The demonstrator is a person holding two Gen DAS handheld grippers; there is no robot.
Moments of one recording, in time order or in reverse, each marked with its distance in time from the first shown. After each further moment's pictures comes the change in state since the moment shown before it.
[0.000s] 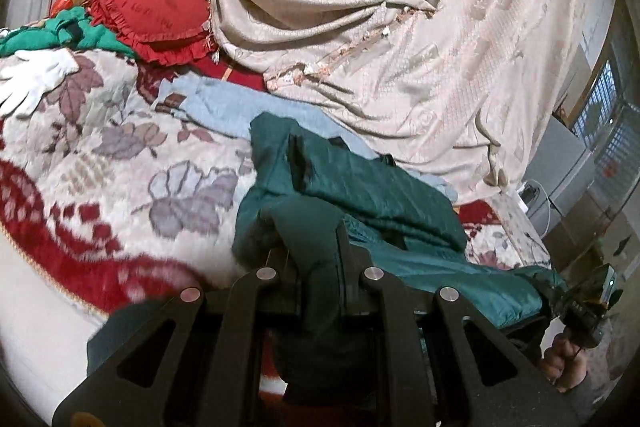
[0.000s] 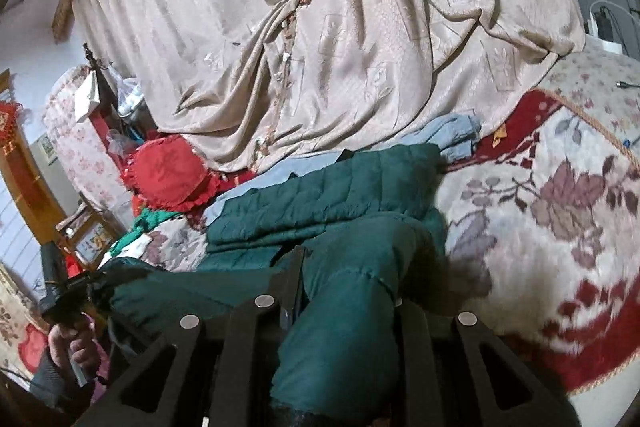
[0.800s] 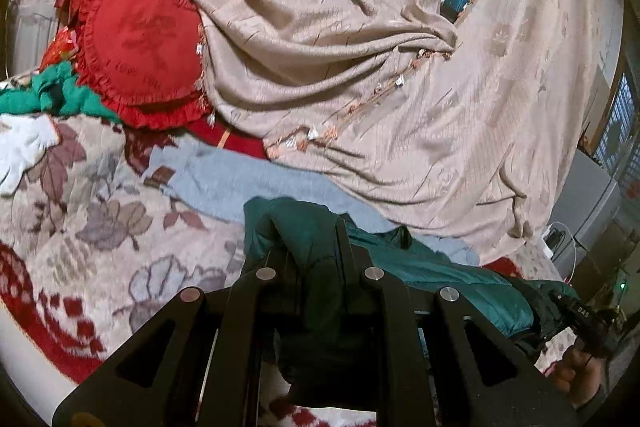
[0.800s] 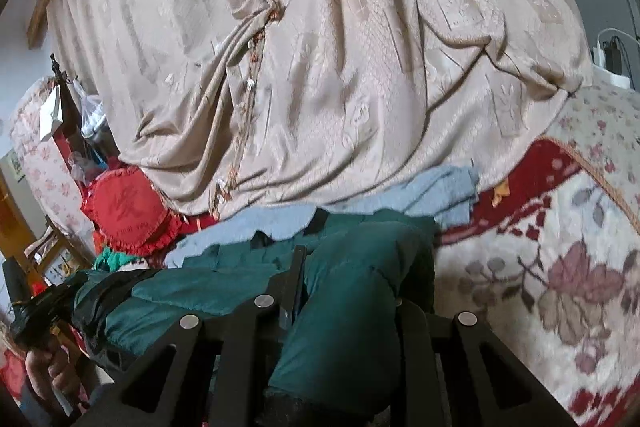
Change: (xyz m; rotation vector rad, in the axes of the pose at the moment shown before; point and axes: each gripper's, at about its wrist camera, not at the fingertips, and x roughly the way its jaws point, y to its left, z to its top) left arm 0.053 -0.032 0.081 0.018 -0.146 0.092; right arm 0.084 -0.006 0.106 -0.003 -0.054 -0.096
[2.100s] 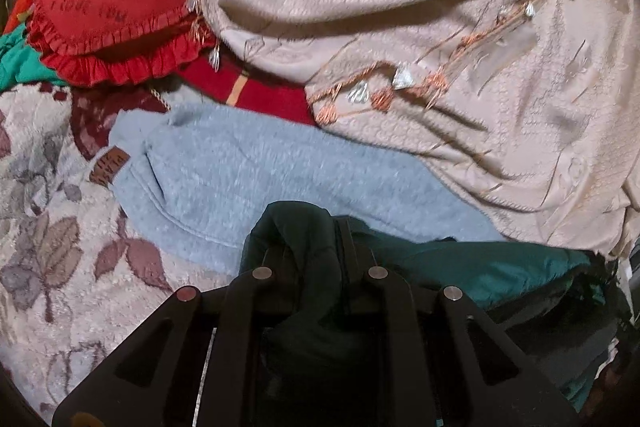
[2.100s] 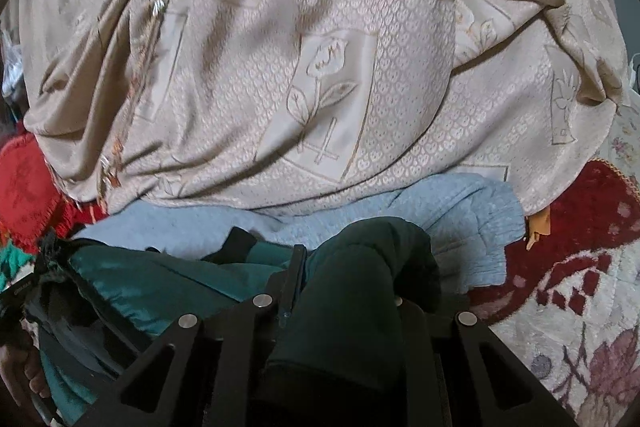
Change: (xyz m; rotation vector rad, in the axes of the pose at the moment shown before) left arm 0.258 0.041 0.008 -0.030 0.180 0.248; right arm 0.238 -0.022 0.031 -0.083 0.187 -0.265
